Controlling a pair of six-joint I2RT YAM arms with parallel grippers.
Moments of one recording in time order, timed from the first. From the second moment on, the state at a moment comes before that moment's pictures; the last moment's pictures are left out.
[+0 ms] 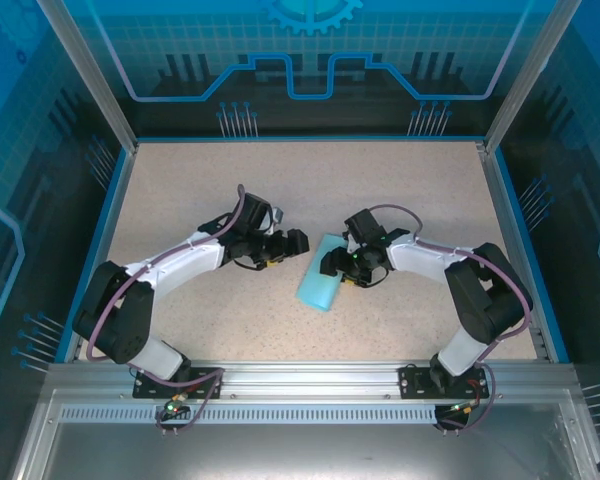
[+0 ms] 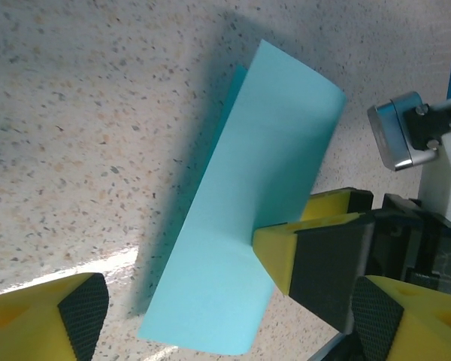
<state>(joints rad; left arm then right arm) -0.49 1.53 0.96 -0.37 0.43 -0.77 0.54 1.65 0.90 -0.42 -0.38 0.76</state>
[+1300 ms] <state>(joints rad) -0.64 1.90 1.12 -0.30 0.54 -0.80 0.47 1.60 0.78 -0.34 -0.44 0.73</state>
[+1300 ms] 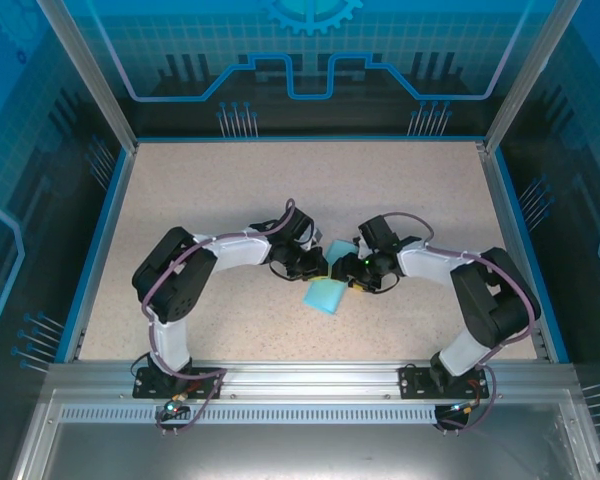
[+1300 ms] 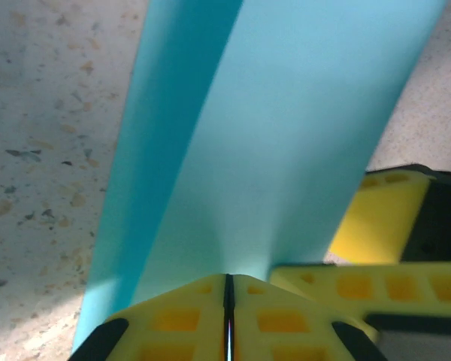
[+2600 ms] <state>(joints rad) -0.64 1.76 1.06 -0.29 0.36 -0.79 0.46 1.60 0.79 -0.39 -0.39 0.77</state>
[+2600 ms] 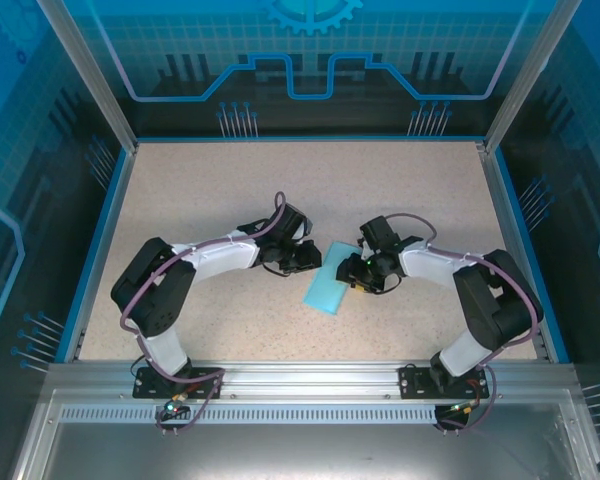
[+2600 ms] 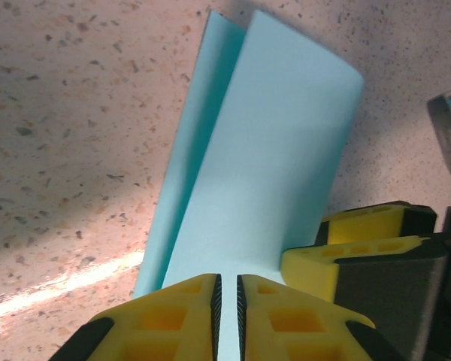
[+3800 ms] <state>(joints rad) -0.62 1.73 1.04 -0.29 0.34 -0.79 0.50 1.73 0.97 -0.61 -0.33 0.75</state>
